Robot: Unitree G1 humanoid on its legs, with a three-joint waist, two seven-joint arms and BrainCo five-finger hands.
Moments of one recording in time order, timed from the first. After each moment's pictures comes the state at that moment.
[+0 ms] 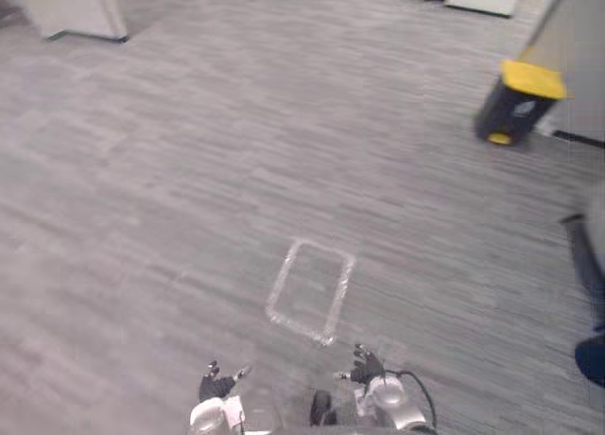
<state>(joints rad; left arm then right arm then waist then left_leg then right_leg) 0.13 -0.03 0.28 0.82 -0.04 -0.08 0.17 -0.06 0.06 0.10 0.99 -0.12 -0.01 -0.12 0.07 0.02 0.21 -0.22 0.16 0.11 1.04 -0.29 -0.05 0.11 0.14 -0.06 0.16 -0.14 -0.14</state>
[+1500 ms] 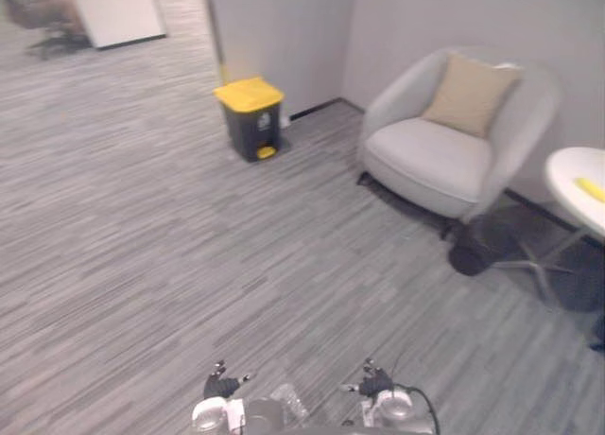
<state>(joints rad) 0.10 0.01 0.21 0.92 0.02 -0.08 0.13 0.02 0.06 0.02 0.99 -0.11 -0.01 -0.12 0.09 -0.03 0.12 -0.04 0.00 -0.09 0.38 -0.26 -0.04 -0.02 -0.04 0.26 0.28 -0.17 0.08</state>
